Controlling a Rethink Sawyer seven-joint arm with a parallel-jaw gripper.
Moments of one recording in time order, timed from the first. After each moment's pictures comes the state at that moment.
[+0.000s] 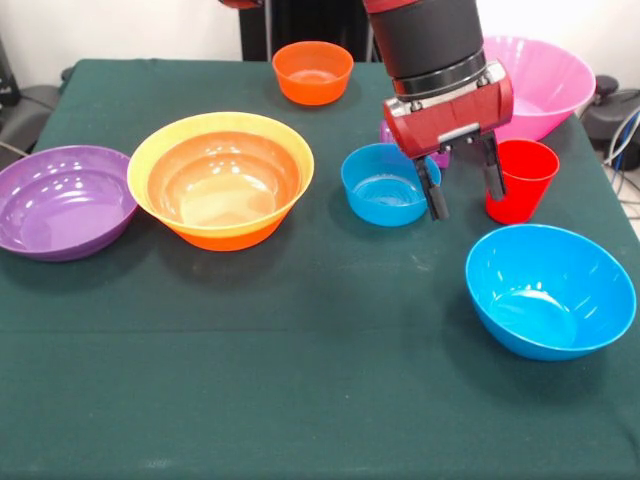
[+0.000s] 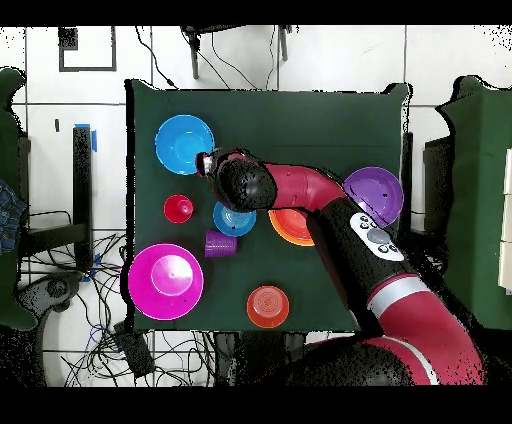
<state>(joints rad) -0.59 -0.53 0.61 1.69 -0.23 0.28 1.57</state>
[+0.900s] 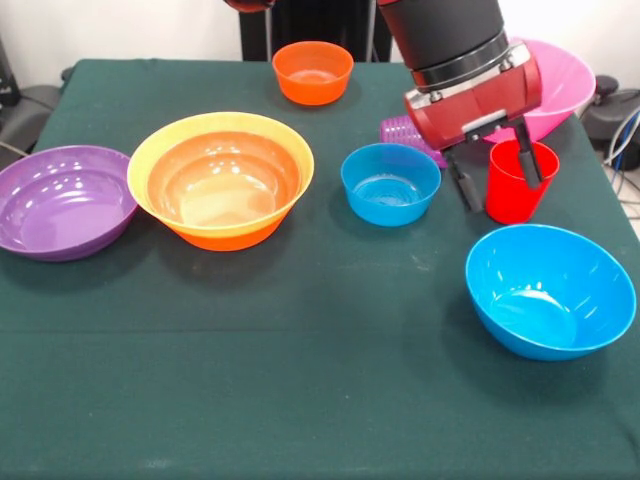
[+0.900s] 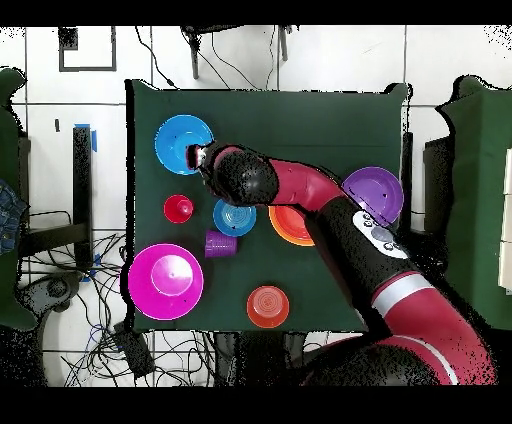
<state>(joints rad) -0.64 -0.52 0.69 1.72 -0.14 0.28 1.57</state>
